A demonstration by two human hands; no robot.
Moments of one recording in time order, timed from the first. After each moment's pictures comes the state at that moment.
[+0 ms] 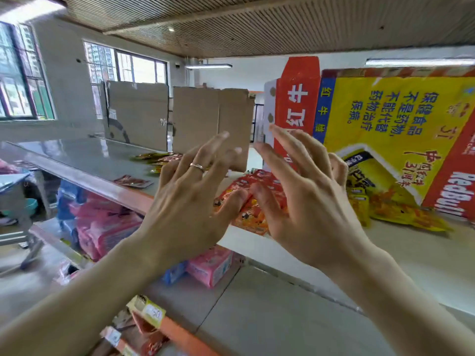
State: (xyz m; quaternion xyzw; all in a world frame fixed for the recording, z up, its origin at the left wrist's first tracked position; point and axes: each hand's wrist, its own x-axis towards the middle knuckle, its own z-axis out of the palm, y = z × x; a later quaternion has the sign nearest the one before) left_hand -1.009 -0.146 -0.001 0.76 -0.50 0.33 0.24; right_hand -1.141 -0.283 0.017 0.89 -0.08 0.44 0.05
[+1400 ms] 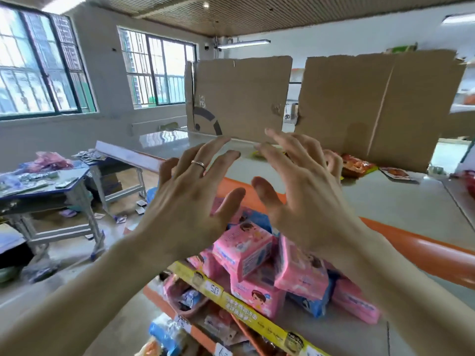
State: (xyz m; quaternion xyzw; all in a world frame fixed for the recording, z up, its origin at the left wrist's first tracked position) left_hand -0.670 0.072 -0.031 0.80 -0.48 0.32 0.19; right_hand -0.781 -0.083 -0.018 0.93 -0.07 0.37 -0.04
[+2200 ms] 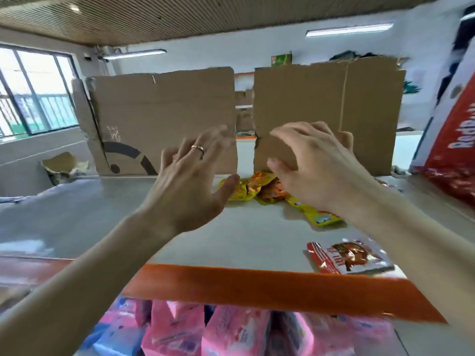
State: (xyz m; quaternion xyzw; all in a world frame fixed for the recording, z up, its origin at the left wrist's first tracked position) left_hand -0.484 -0.074 0.018 0.69 -0.64 0.28 0.22; right_hand -0.674 -0.171 0.039 0.88 -0.32 0.35 0.05
